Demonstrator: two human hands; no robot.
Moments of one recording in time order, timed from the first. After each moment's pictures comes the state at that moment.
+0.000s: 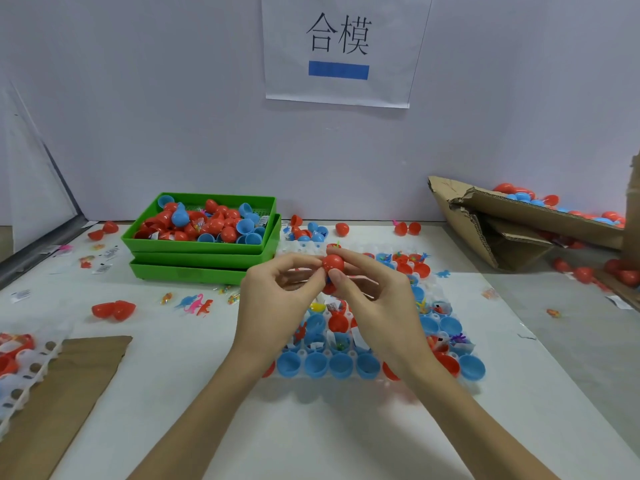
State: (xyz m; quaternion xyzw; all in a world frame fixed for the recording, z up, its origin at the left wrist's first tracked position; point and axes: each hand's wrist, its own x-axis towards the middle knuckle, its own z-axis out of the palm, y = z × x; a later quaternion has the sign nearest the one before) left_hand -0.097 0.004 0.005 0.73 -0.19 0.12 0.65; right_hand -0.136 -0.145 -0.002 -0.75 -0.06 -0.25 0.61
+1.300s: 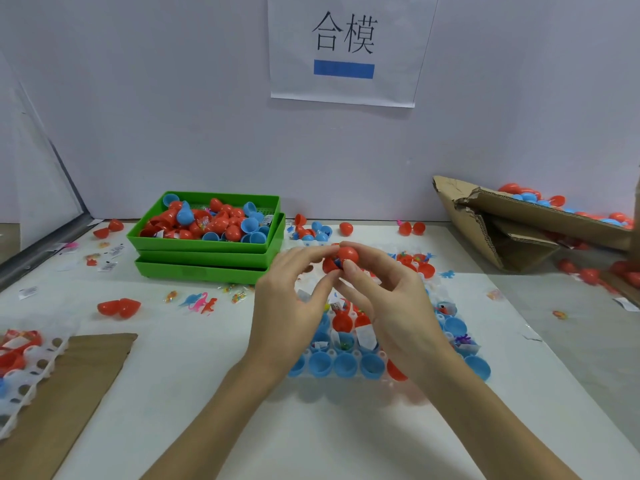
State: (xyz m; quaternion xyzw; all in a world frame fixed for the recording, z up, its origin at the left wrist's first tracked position) left_hand -0.105 -0.003 0.002 0.76 -0.26 0.25 0.54; right_hand -0.138 -0.148 0.008 -0.62 -0.03 -0.16 0.77
